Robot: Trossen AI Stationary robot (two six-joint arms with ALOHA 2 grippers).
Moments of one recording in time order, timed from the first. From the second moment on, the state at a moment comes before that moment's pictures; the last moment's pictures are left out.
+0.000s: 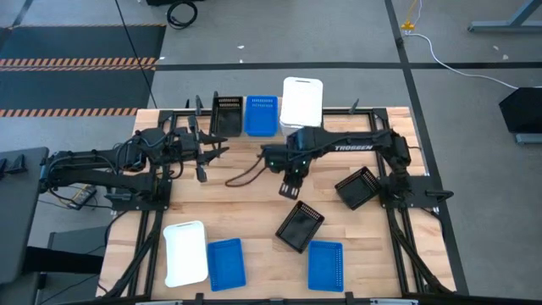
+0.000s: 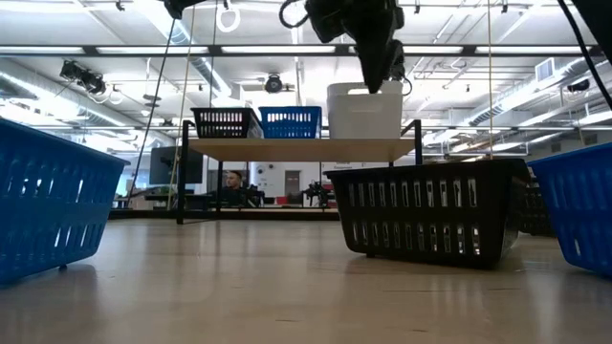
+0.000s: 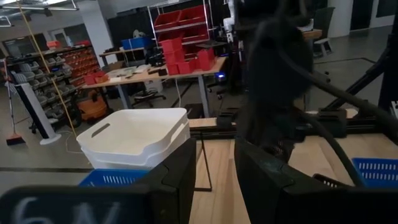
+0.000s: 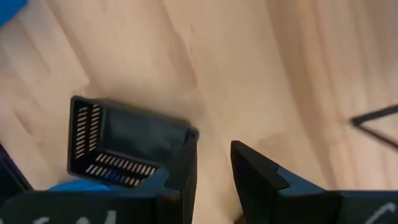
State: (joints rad) left arm 0.09 0.76 0.73 0.02 -0.16 0.17; right arm 0.02 1.98 1.99 -1.47 -0.06 0.42
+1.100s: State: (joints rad) left arm -0.02 0.76 0.73 0.06 -0.15 0.14; right arm 0.20 1.69 1.13 -0.86 -0.08 0.81
